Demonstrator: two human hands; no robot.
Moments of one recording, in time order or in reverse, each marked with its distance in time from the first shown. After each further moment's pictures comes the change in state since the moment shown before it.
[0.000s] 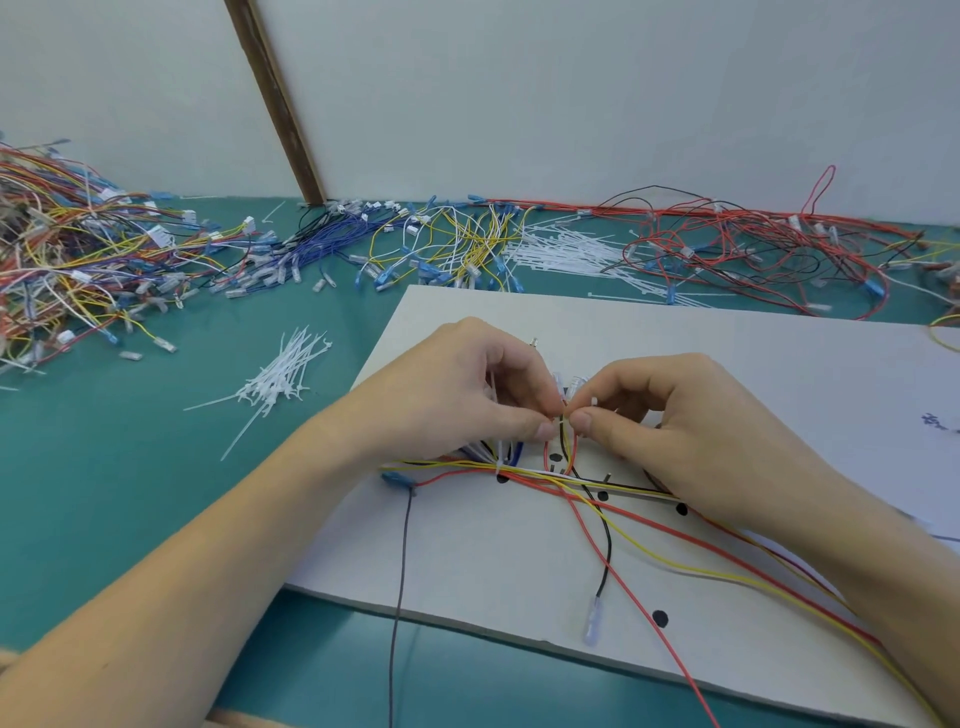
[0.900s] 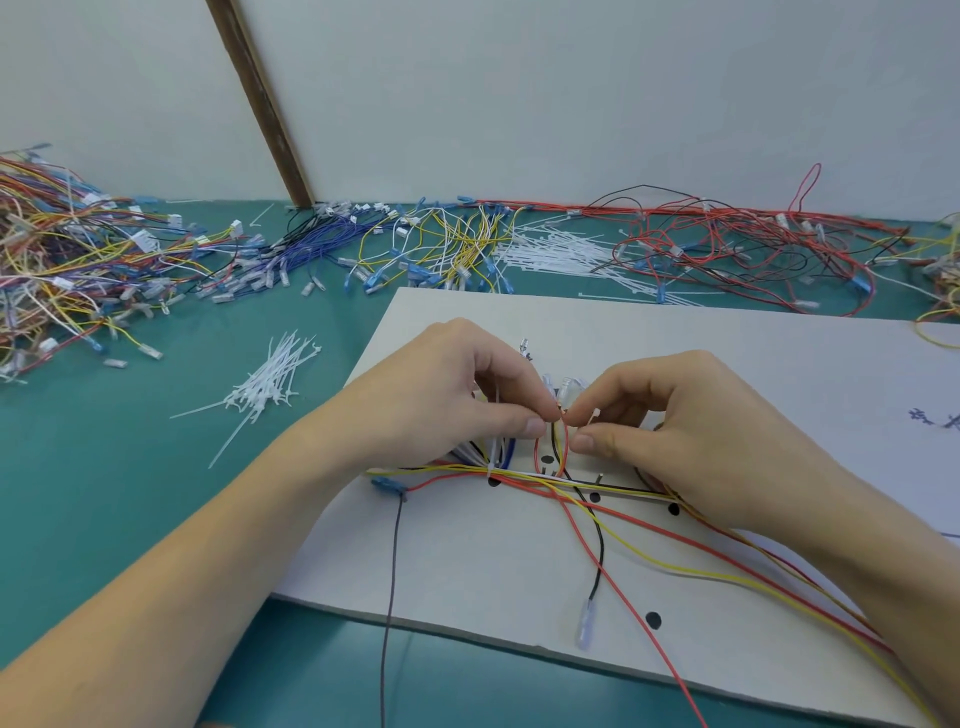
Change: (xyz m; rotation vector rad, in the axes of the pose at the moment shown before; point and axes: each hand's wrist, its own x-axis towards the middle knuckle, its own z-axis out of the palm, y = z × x) left_hand -0.002 0.002 -0.001 0.059 0.010 0.053; right_hand -0.005 -0.009 -0.007 0.048 -0.026 0.090
